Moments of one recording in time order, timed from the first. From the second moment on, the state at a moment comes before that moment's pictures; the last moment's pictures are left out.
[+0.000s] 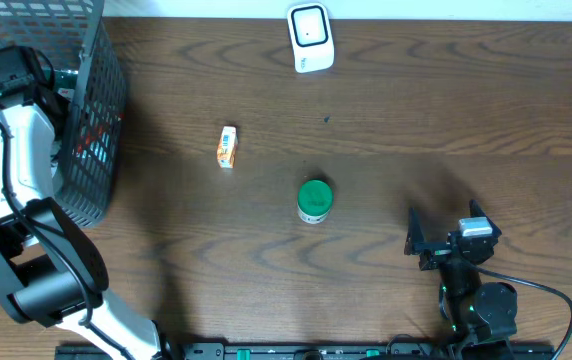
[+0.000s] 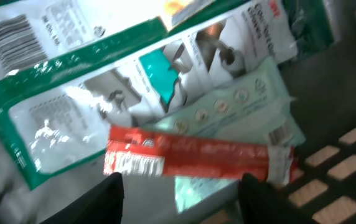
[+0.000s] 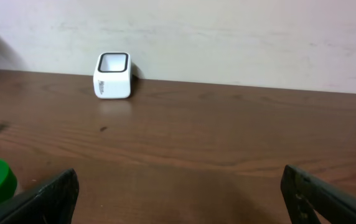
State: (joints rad) left arm 0.40 1.89 1.55 -0.81 -0.13 -0.62; right arm 0.17 0.02 0.01 -0.06 0.06 0.00
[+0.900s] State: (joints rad) left arm 0.43 1.91 1.55 -0.70 -0.07 0.07; right arm 0.17 0.02 0.01 -0.06 0.06 0.00
